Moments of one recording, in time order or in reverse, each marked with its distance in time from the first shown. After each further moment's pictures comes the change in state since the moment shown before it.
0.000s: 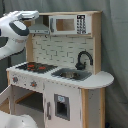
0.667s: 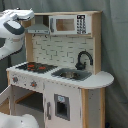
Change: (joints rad) arm -0.113 -0.086 0.046 0.057 0.003 0.009 0.173
